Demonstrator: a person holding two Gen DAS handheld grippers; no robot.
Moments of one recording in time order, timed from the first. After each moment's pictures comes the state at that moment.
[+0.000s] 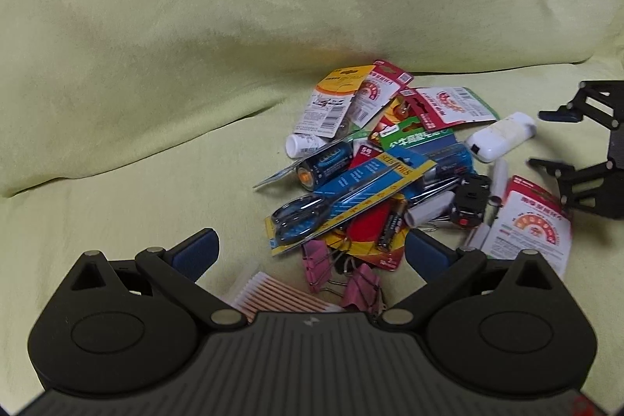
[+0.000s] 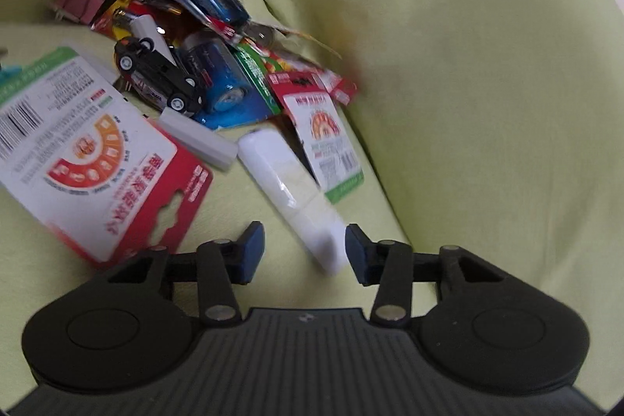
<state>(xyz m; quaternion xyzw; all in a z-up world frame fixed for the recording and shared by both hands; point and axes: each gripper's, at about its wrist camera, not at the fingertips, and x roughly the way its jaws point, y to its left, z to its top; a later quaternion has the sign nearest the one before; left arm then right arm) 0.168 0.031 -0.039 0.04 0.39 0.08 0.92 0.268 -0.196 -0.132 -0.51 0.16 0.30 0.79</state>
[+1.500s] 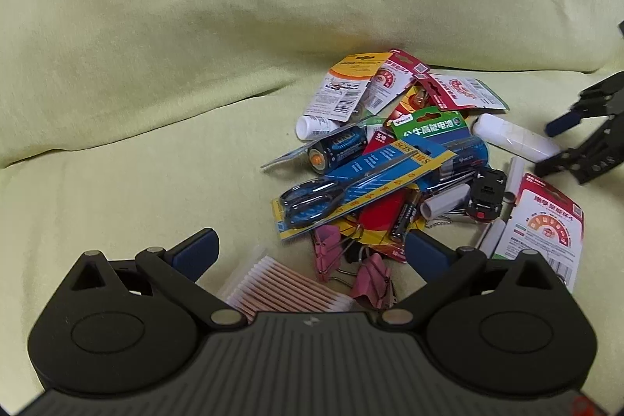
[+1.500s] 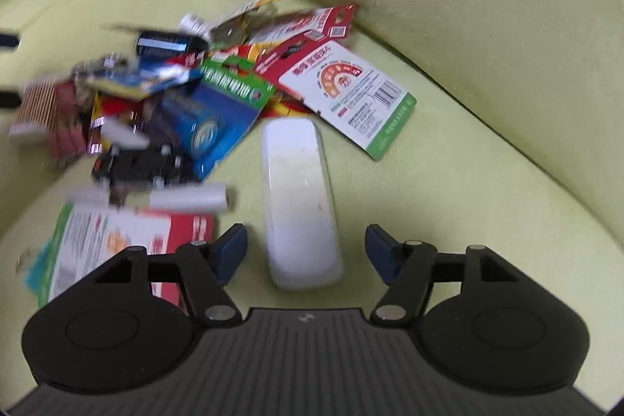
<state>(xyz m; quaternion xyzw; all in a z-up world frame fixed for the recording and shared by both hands) 0.166 0.048 -0.050 0.01 0.40 0.08 0.91 0.337 -0.203 -0.087 -0.21 0.43 0.33 0.81</state>
